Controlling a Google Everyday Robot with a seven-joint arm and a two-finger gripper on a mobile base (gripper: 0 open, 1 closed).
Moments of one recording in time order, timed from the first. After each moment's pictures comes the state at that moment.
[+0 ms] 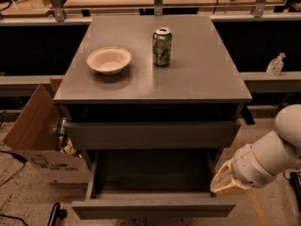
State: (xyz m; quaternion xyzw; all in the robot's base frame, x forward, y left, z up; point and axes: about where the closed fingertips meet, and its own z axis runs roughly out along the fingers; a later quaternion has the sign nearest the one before) arm 0.375 -0.188 0.683 -0.61 0.74 0.23 0.15
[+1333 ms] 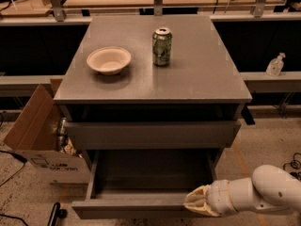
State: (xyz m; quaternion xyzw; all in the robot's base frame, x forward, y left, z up) arm 0.384 -0.134 0.546 -0.59 0.69 0.26 0.32
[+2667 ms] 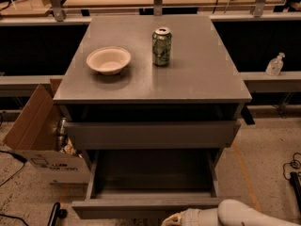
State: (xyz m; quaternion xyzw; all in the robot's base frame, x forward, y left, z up) arm 0.349 -0.064 0.412 -0.63 0.64 0.26 0.35
